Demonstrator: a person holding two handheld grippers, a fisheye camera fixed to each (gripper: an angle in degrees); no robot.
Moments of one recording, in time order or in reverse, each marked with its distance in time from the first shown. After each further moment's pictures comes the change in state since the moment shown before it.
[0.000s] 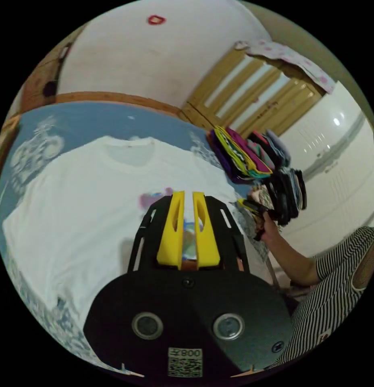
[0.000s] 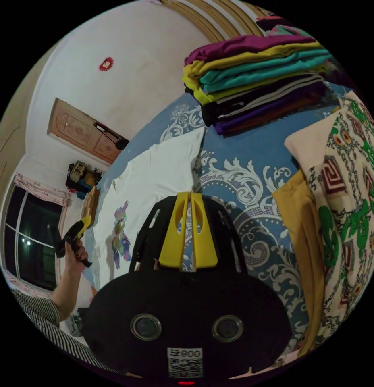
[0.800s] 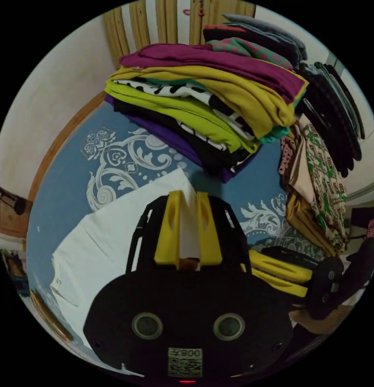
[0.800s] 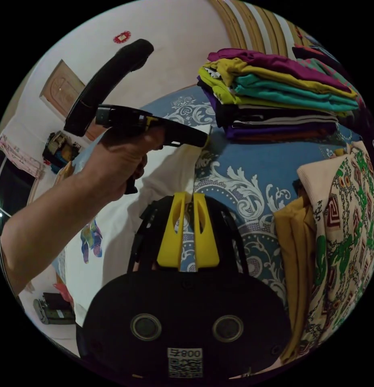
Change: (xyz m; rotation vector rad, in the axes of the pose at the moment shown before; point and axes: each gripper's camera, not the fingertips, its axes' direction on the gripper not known) left arm 0.179 -0.090 0.537 -0.414 -0.340 0.508; right arm -0.071 0.018 0.063 -0.031 0.226 -0.177
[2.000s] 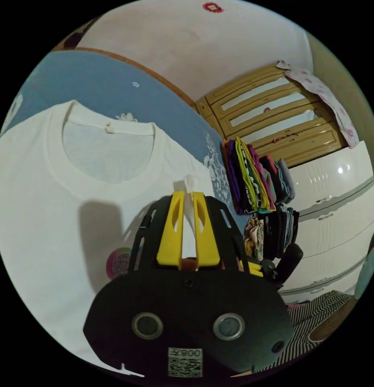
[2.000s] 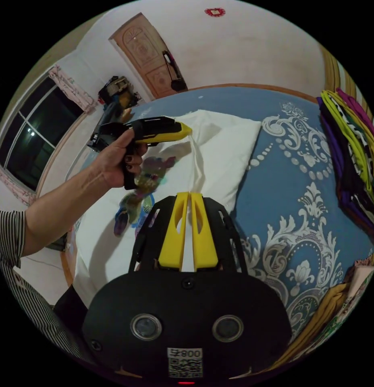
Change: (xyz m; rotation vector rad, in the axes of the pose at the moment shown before) left arm -0.350 0.297 -0.087 0.412 0.505 -0.775; right arm -0.270 -0.004 0.143 -0.151 -0.236 -0.454
